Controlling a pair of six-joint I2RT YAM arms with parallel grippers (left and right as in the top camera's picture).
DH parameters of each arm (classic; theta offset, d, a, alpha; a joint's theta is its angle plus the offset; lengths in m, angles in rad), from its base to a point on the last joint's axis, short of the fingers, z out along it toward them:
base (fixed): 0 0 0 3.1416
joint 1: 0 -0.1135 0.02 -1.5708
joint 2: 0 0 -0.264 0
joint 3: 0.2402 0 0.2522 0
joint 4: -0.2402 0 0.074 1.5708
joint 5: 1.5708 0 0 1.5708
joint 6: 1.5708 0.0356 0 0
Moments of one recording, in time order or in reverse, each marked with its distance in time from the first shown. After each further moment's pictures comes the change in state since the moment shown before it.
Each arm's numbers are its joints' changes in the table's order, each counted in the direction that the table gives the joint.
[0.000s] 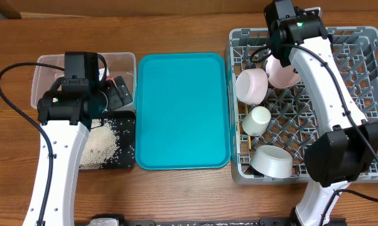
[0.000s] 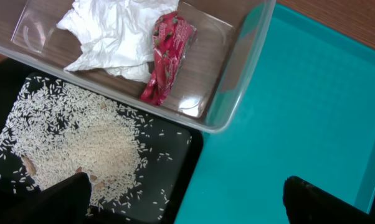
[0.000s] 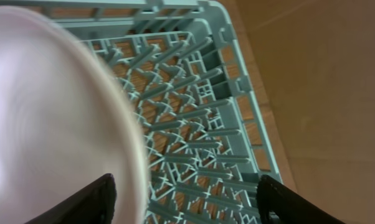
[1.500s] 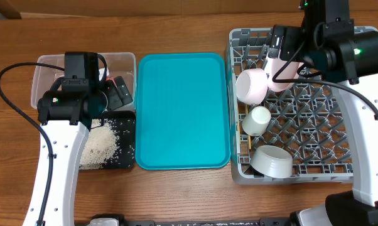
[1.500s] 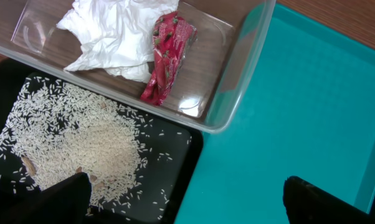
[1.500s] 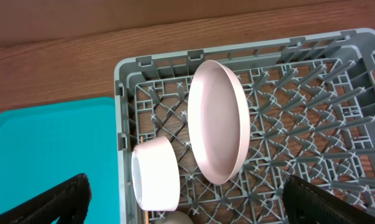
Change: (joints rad) left arm 0.000 0.000 0.000 0.000 0.000 0.000; right arm 0.000 0.343 0.025 0.049 -0.653 -0.052
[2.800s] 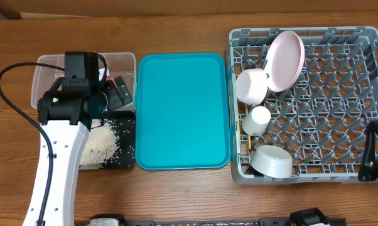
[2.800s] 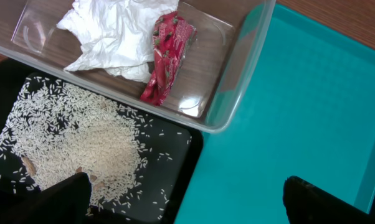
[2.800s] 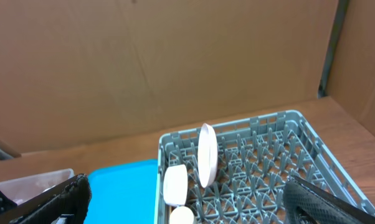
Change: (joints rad) left arm 0.000 0.000 0.000 0.000 0.000 0.000; right arm 0.000 0.804 -0.007 -0.145 0.001 0.002
